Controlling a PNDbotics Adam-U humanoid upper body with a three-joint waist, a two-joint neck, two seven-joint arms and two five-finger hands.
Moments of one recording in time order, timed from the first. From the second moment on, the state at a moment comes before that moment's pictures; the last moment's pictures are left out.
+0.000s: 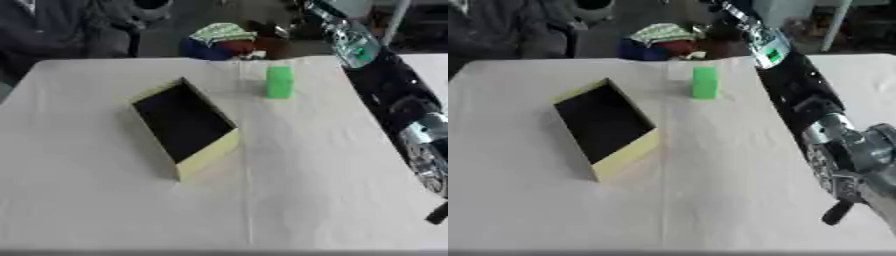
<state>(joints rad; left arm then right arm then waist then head) -0.24 0.18 -0.05 -1.97 -0.13 -0.11 0.07 -1.06 -0.49 -0.03 -0.54 0.54 -0.35 0.29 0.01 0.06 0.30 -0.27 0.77</state>
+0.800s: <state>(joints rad) -0.25 0.18 -0.06 -1.98 -0.13 -0.11 0.07 -1.06 -0.49 -0.04 -0.48 1.01 -0.34 0.31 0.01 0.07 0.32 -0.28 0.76</state>
